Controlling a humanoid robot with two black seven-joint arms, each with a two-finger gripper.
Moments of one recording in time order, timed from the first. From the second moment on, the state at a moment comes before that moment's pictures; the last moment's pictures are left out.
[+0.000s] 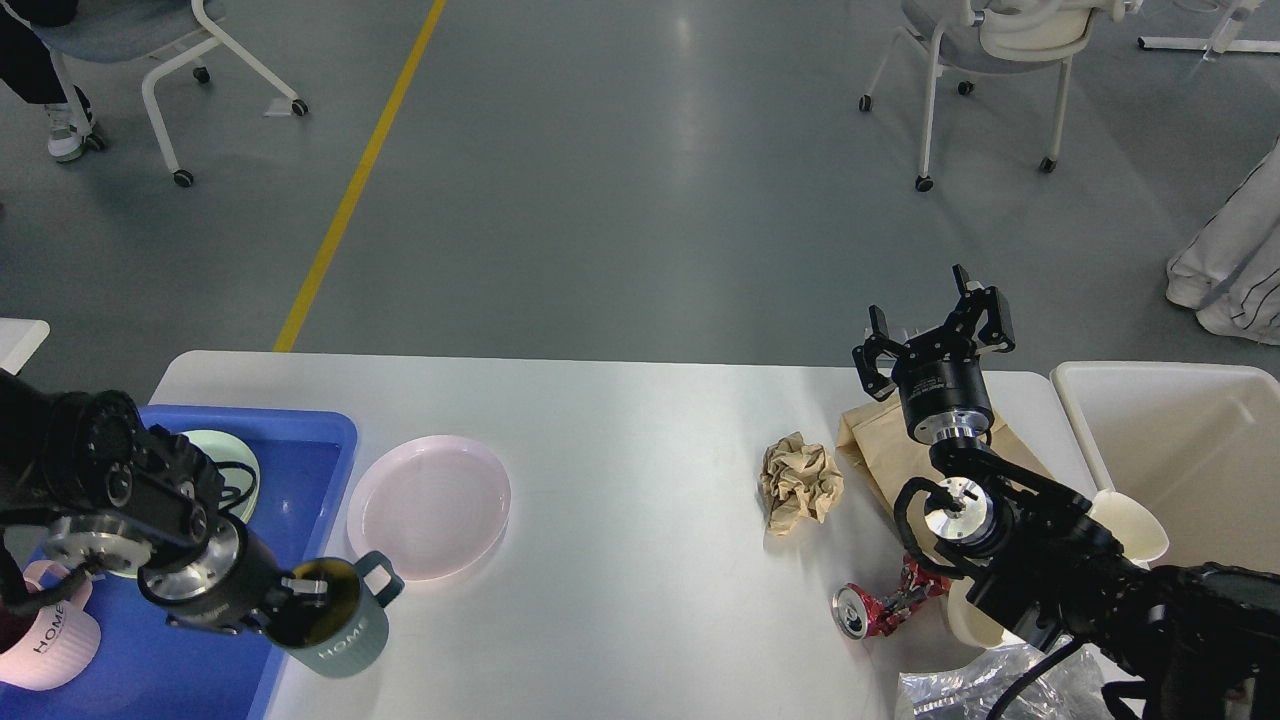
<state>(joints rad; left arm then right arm) -1.75 0.34 1.45 -1.53 0.05 -0.25 -0.07 0.76 -0.08 0.18 0.36 0.56 0.40 0.73</state>
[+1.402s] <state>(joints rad) -1.79 0.81 1.59 -1.27 0.22 -0.53 -0.08 0.76 -0.08 0.18 0.36 0.56 0.40 0.73</state>
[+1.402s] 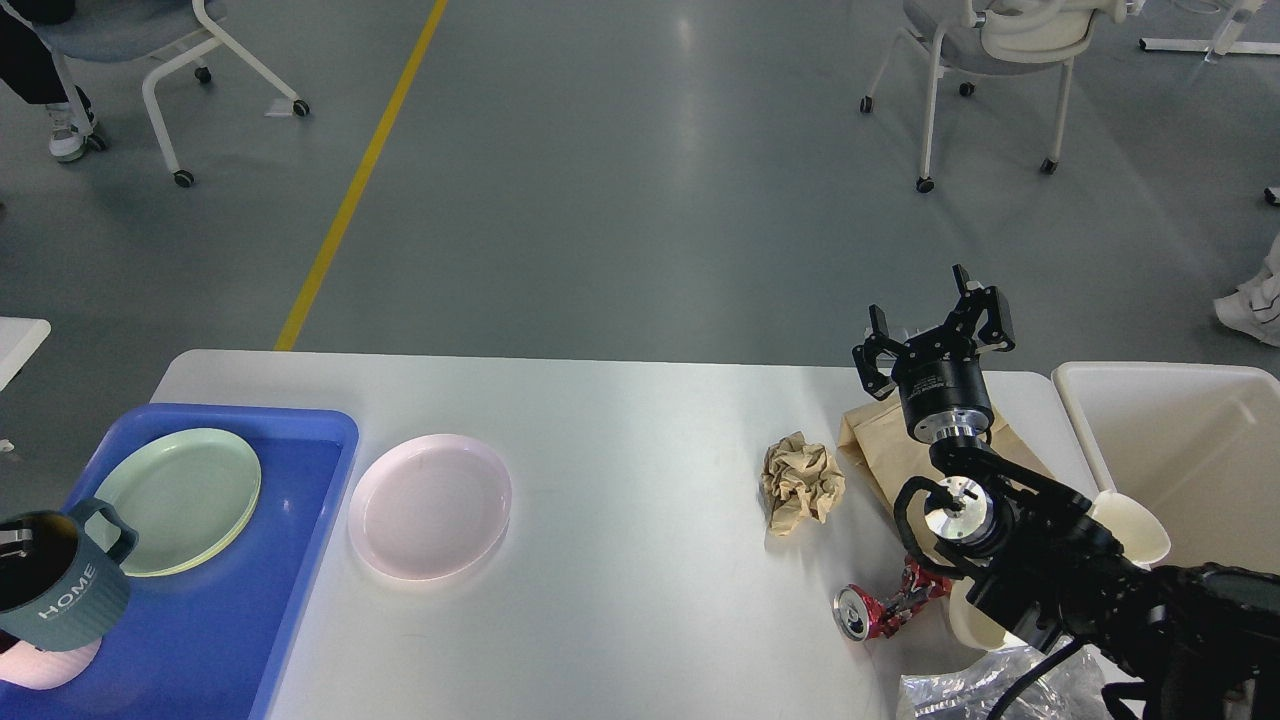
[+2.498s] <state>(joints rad) -1.33 0.86 1.22 -1.20 0.19 -0.27 -0.10 0.76 -0.08 0.18 0.36 0.56 0.40 0.73</state>
